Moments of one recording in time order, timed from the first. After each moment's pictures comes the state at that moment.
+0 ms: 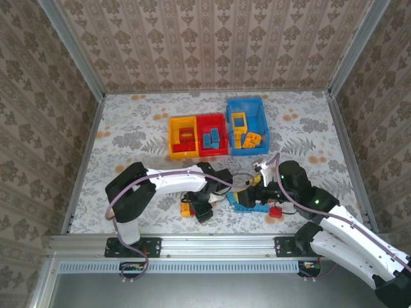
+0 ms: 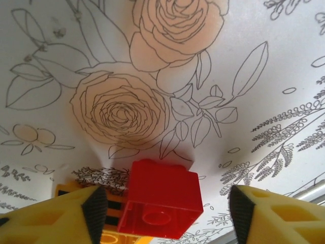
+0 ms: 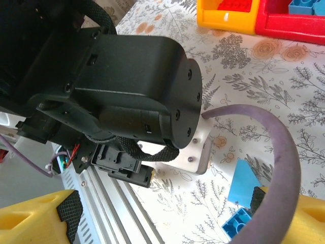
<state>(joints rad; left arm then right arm) -1.13 1.82 1.16 -1.11 0.01 -0.02 0.61 0.69 0.55 -0.41 -0.46 0.35</state>
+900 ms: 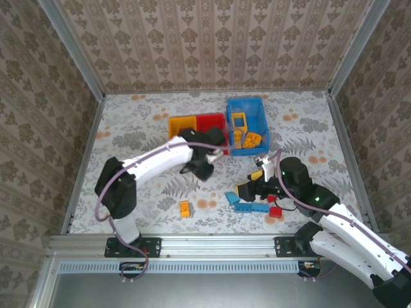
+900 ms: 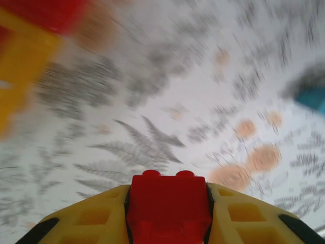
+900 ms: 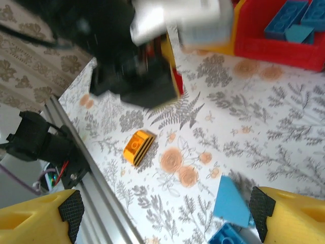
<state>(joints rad) -0.86 1.76 1.51 -1.16 -0.07 -0.10 0.58 0.72 0.59 -0.37 -0.40 0.34</state>
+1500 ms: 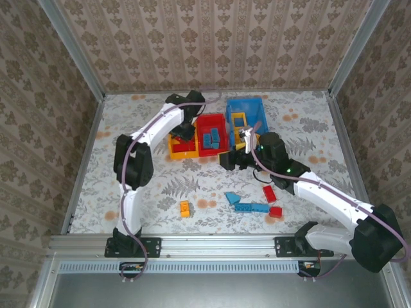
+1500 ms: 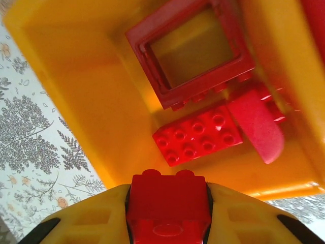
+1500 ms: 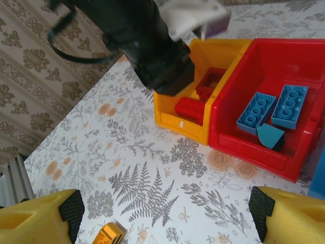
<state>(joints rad) -0.56 2.16 1.94 -1.26 -0.32 -0.05 0.57 1.17 0.76 0.01 -0.30 0.35</state>
